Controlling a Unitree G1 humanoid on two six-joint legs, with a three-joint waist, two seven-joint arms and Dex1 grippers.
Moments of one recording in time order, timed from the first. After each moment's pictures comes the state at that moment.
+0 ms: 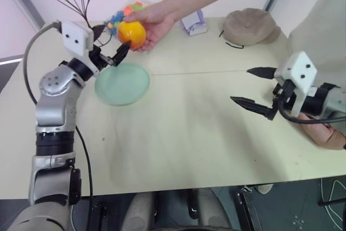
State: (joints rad) left arm -0.67 0.51 0.18 0.14 -0.32 0.18 -0.59; right arm -0.31 -0.99 -0.29 -0.55 0.58 0.76 0.80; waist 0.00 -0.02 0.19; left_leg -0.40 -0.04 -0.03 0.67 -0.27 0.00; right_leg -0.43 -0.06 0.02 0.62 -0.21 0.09
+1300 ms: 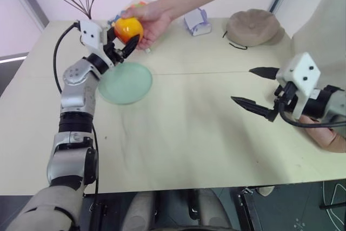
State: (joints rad) left arm -0.87 0.41 0.17 0.53 -0.31 0.02 -0.67; right arm -0.27 -0.99 -0.32 -0.60 0.59 0.78 0.75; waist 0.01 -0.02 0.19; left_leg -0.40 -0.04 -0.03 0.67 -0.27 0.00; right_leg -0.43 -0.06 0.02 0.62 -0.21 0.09
